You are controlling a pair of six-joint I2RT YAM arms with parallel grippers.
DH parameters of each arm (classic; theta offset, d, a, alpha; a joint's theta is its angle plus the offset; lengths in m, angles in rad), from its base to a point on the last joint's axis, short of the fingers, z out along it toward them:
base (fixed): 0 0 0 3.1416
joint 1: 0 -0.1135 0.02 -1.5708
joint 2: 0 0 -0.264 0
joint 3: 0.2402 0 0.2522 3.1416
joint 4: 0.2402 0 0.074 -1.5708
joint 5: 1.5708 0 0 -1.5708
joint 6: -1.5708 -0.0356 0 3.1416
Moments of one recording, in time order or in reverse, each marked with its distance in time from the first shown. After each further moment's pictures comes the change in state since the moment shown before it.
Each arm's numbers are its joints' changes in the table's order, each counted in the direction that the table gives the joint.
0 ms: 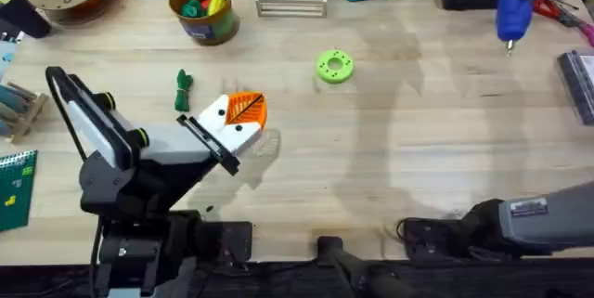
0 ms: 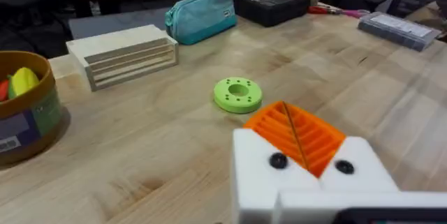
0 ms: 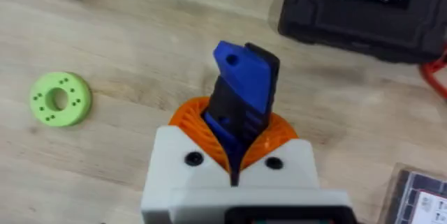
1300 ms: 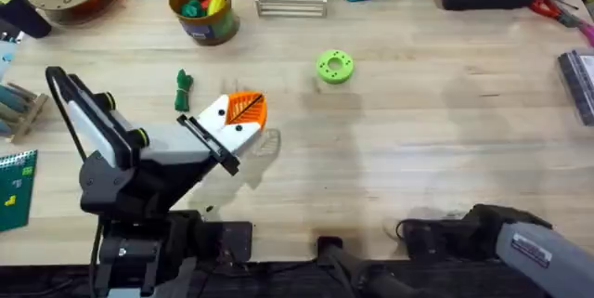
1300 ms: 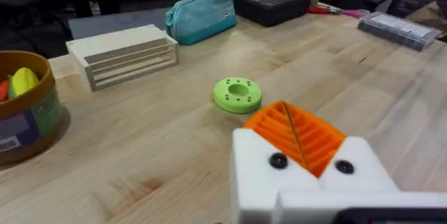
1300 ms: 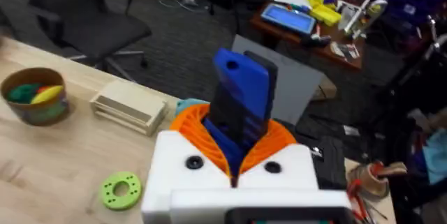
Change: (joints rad) left arm 0.000 0.000 0.000 0.000 0.000 0.000; right arm -0.057 0.619 -0.004 -0.120 -0.138 -0.102
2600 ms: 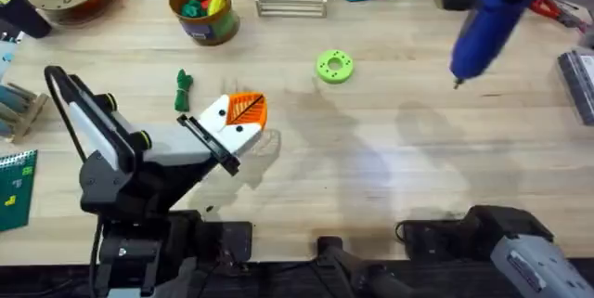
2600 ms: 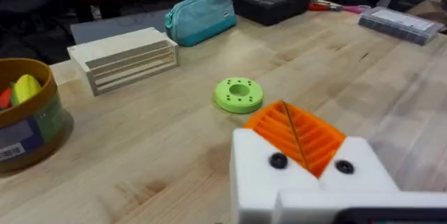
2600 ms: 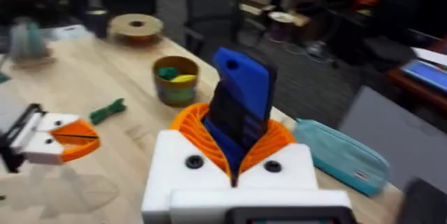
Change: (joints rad) left arm 0.000 0.000 0.000 0.001 0.005 -0.028; right arm -0.066 0.345 -0.769 -0.506 -0.488 -0.068
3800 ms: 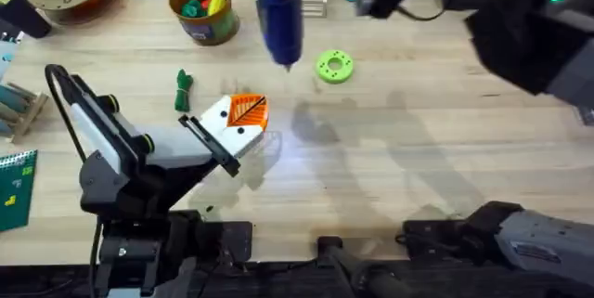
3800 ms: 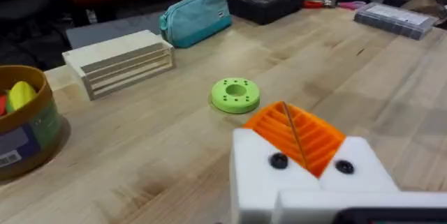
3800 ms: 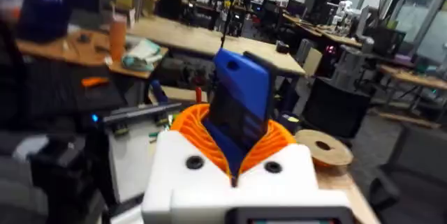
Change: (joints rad) left arm 0.000 0.000 0.000 0.001 0.022 -0.029; right arm -0.679 -0.580 -0.001 -1.040 -0.093 -0.341
